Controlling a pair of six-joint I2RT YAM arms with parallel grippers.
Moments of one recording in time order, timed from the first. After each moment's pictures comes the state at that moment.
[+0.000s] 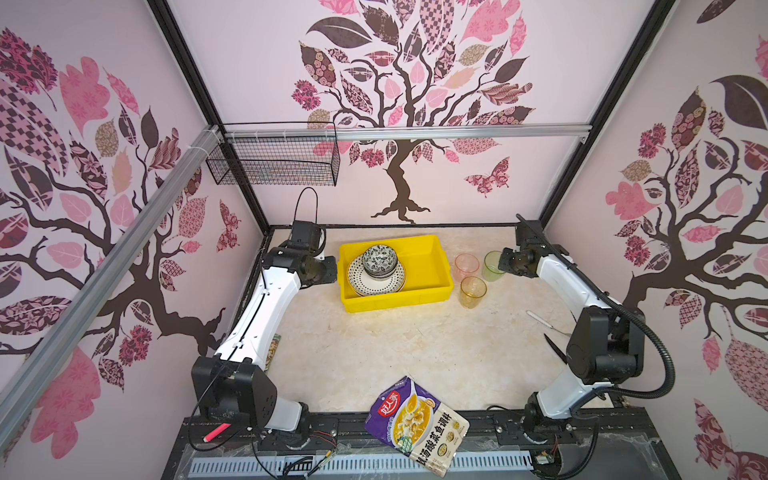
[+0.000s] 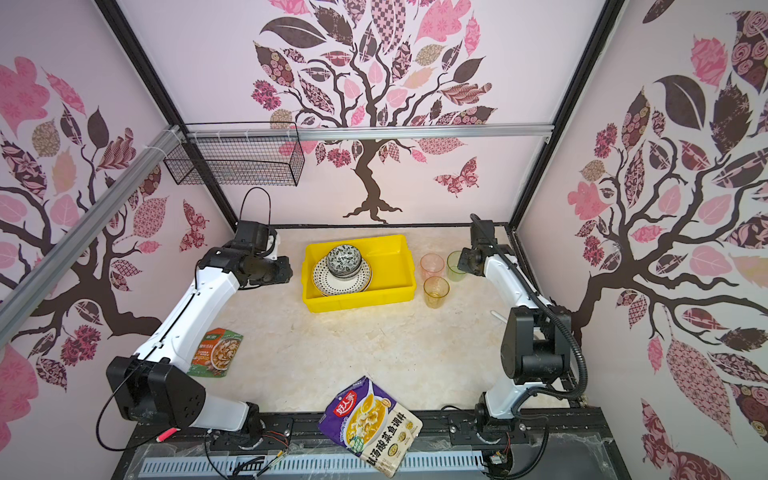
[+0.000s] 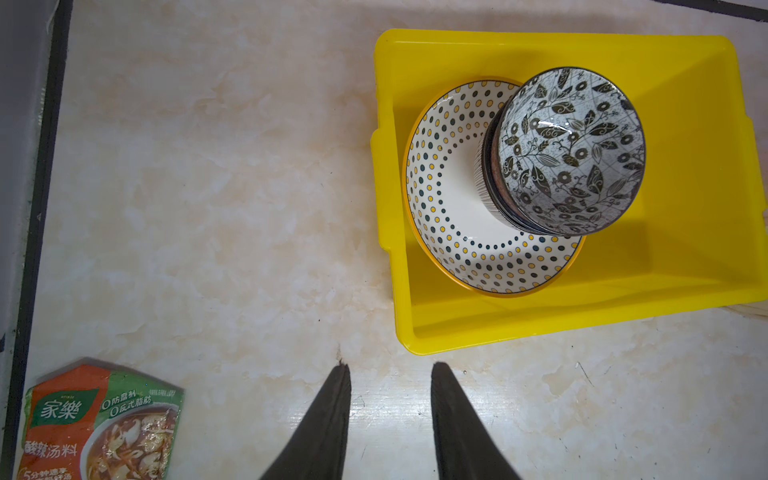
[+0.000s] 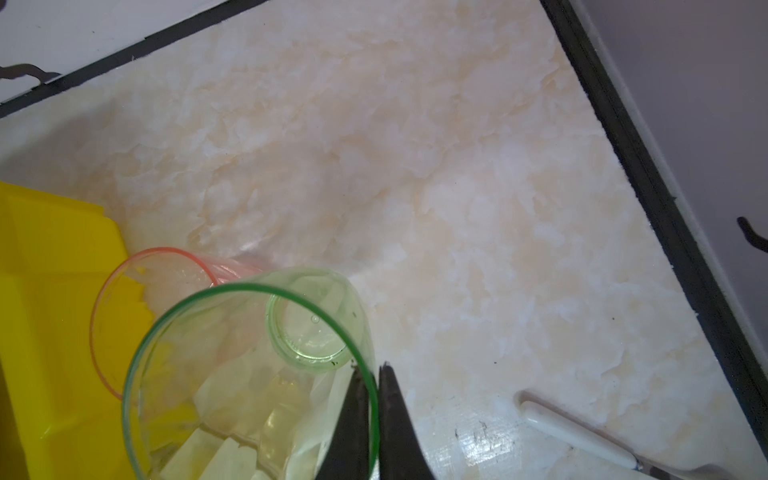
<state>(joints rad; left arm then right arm) -0.16 1.45 1.42 -0.97 0.03 -0.22 0.00 1.65 1.34 -0.63 0.12 0.34</state>
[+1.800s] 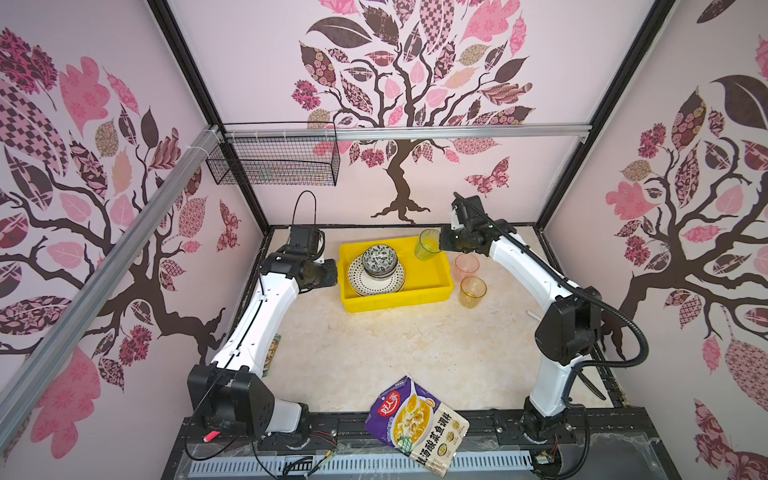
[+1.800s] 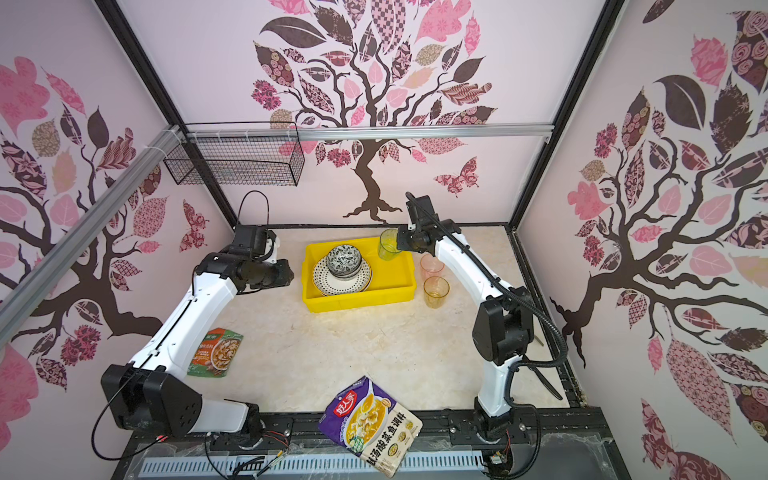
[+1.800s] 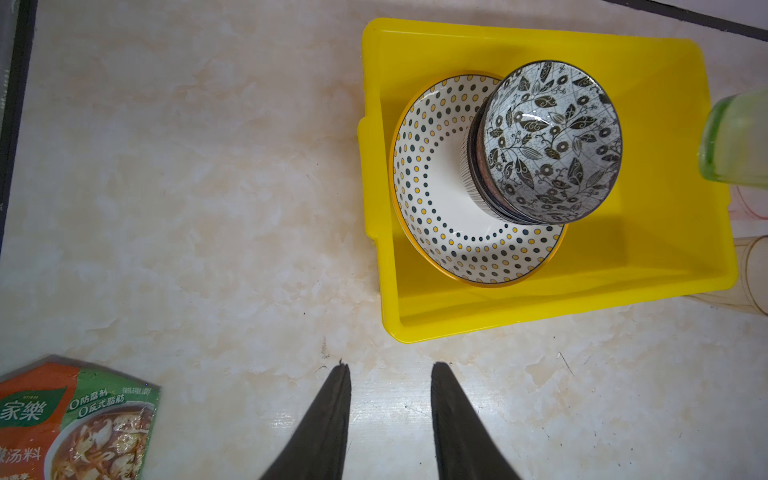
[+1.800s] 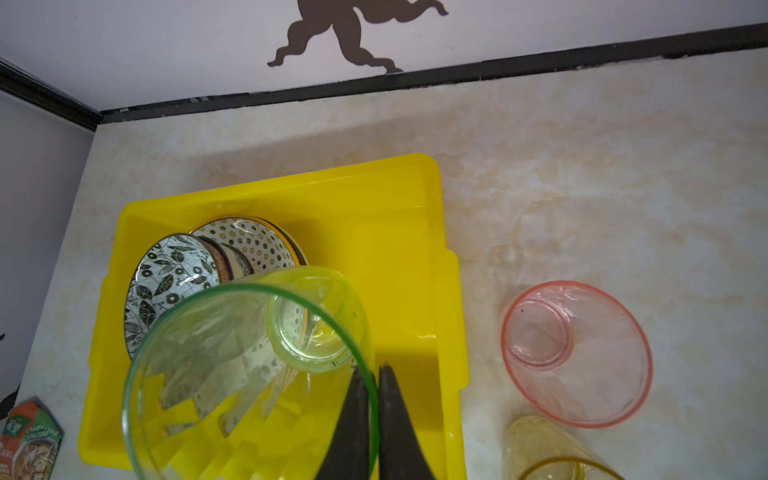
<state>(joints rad) -0.16 1.41 1.37 -0.95 0.07 -0.24 0.39 1.90 1.80 -0.71 -0.03 0.39</state>
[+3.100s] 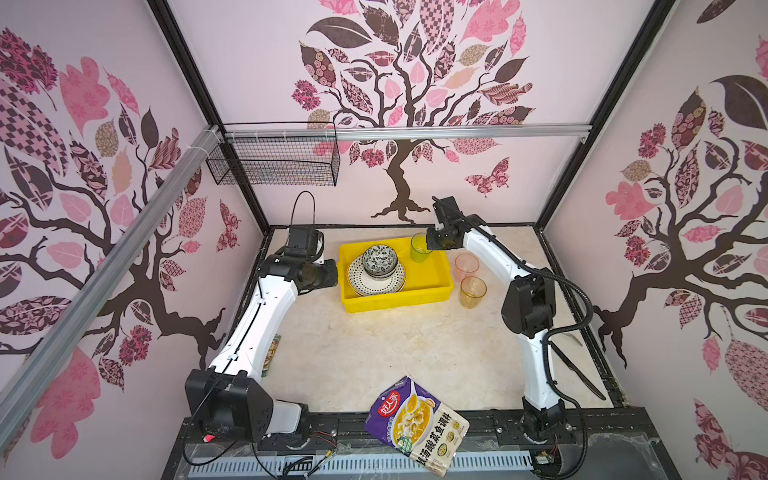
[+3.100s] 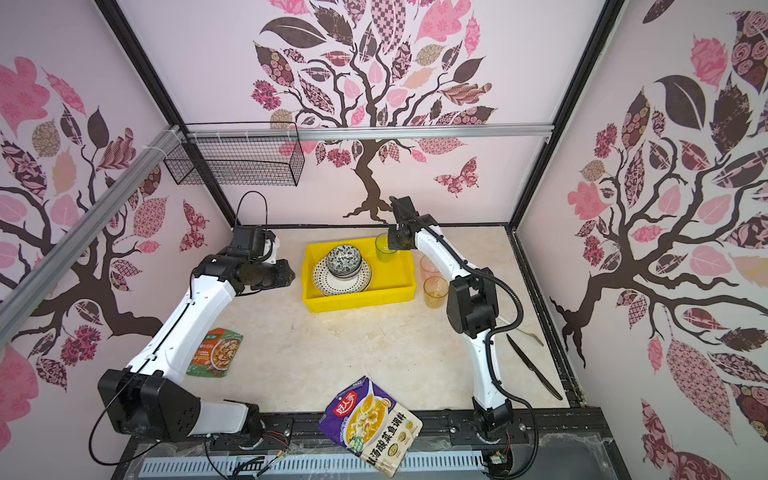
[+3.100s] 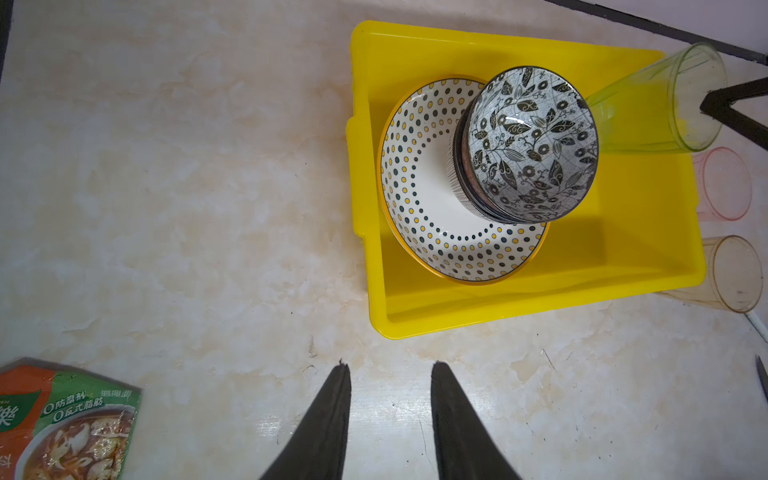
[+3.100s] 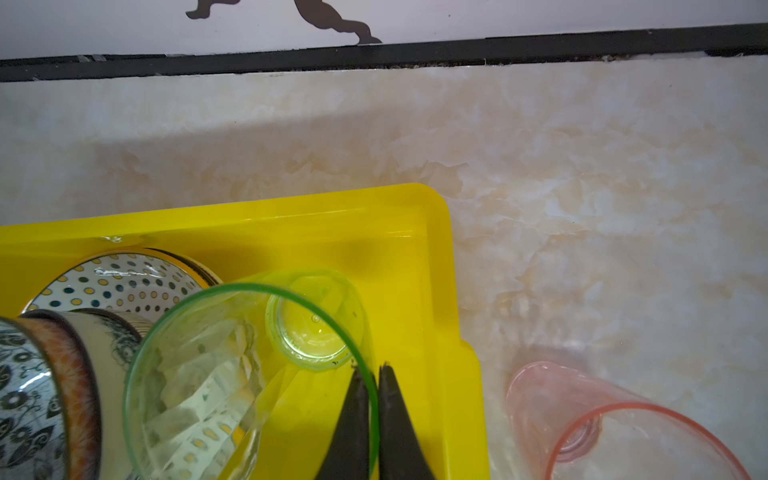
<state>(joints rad) -0.16 1.39 1.36 -0.94 0.10 -0.26 0.40 2.24 2.13 -0.82 0.07 0.34</state>
